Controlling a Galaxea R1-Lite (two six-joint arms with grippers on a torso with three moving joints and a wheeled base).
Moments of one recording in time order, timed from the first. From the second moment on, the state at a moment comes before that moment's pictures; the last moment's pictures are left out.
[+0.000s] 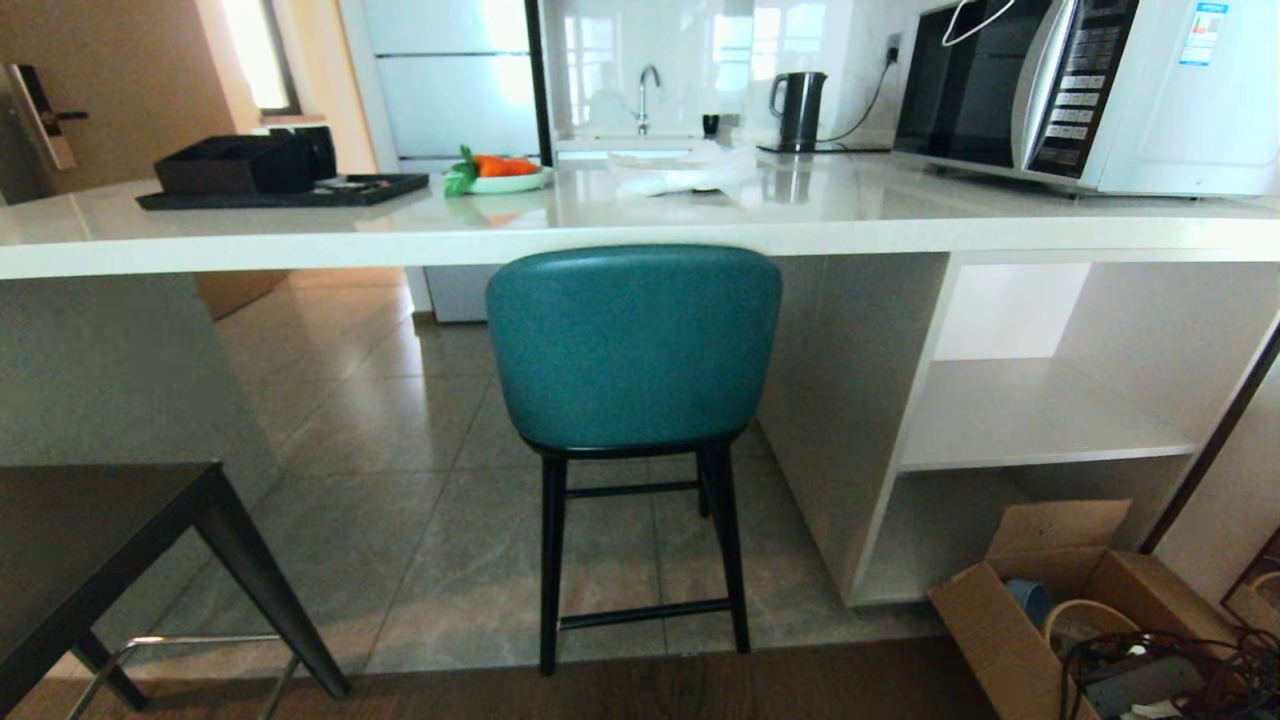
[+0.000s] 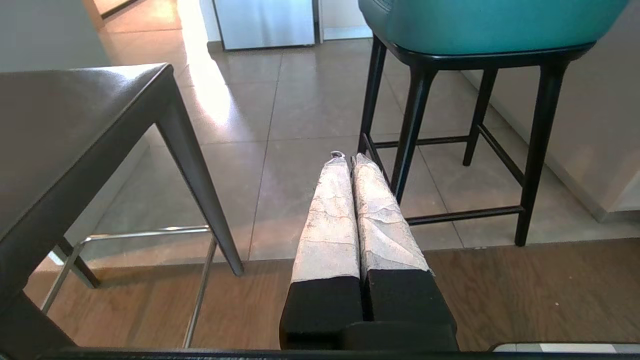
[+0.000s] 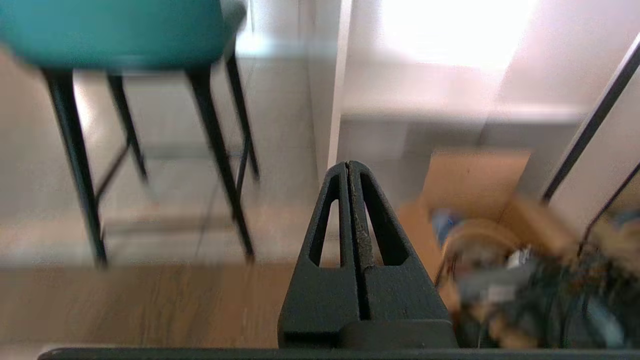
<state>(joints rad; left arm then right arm) 0.00 0.00 0.00 0.00 -0.02 0.06 0.00 0.00 -0.01 -0.02 0.01 -0.07</state>
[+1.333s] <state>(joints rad) 0.00 0.00 0.00 0.00 -0.02 0.06 0.00 0.00 0.00 0.00 0.01 -0.02</state>
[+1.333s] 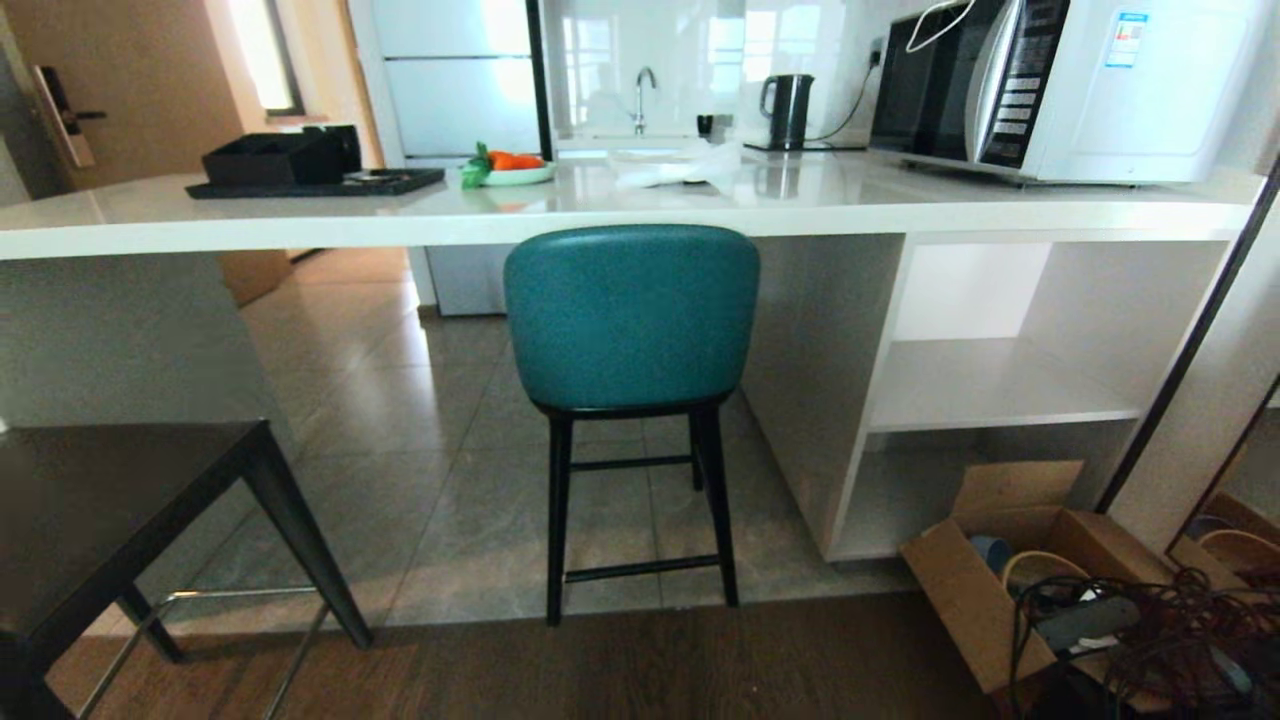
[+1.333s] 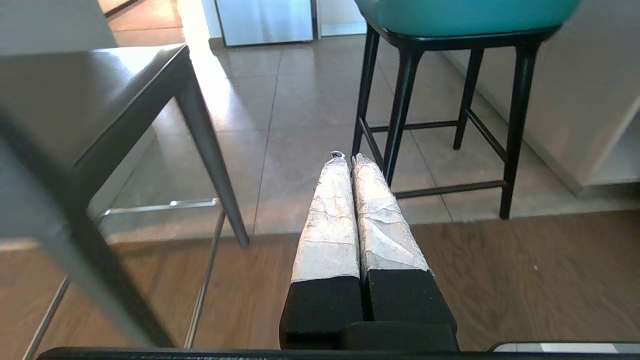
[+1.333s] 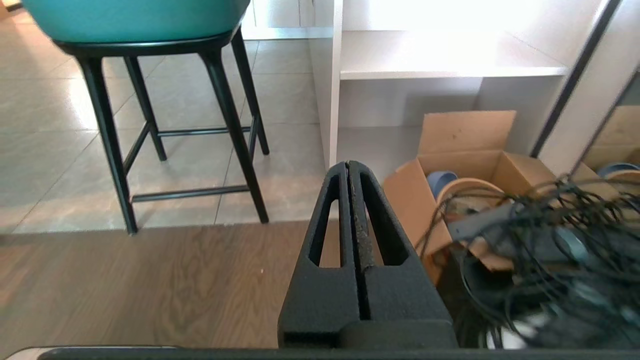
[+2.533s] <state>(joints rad) 0.00 0.00 0.00 0.00 -0.02 0.06 0.00 0.00 0.00 0.00 0.01 -0.01</state>
